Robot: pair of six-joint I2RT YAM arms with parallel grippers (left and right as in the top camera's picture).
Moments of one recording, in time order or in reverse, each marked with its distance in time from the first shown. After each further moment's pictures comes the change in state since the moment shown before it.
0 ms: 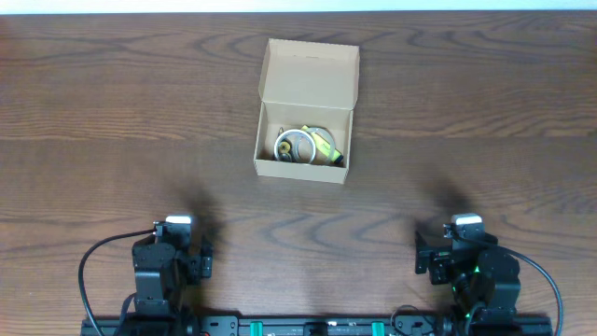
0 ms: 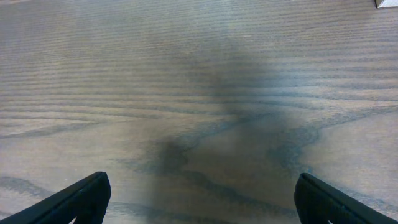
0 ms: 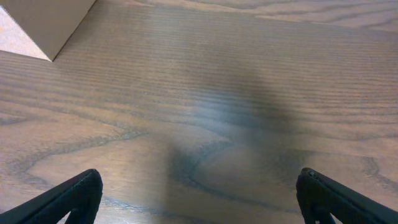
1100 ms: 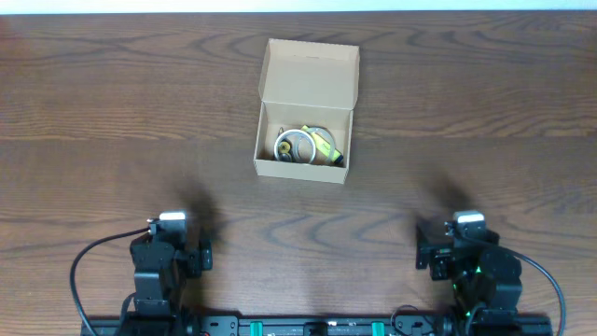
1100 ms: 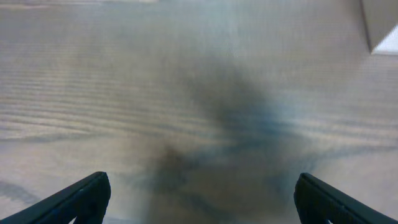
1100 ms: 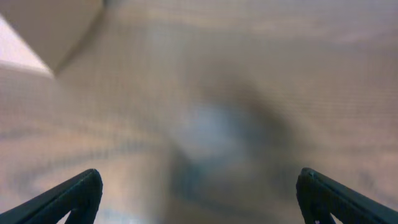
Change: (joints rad) left arm 0.000 0.000 -0.008 0.084 -0.008 -0.100; right arm 0.000 0.000 -0.003 0.081 -0.005 0.006
